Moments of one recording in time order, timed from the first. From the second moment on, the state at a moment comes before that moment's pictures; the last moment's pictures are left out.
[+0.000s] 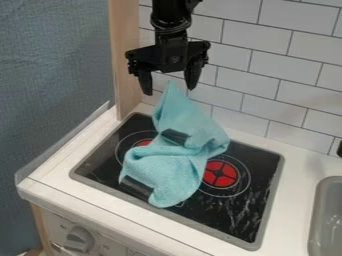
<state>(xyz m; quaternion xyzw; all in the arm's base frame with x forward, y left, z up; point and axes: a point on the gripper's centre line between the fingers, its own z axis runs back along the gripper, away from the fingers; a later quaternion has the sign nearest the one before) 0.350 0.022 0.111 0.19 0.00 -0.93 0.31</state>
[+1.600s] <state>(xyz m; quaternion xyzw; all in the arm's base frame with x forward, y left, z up) 0.247 0.048 0.023 0.07 0.06 -0.90 0.42</state>
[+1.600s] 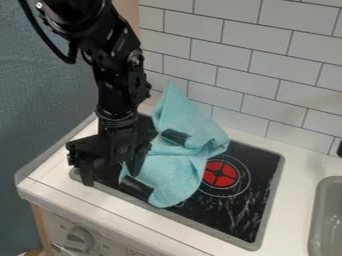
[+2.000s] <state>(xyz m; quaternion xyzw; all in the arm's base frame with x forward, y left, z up) 0.251 0.050 0.007 0.04 0.05 -0.90 0.42</state>
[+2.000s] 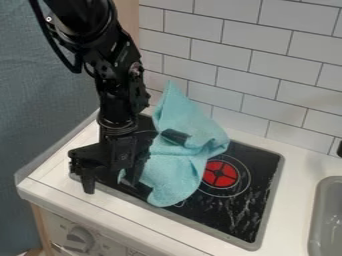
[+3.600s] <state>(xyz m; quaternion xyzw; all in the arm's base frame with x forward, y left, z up) 0.281 0.029 -0.015 0.06 -0.01 -0.92 0.40</state>
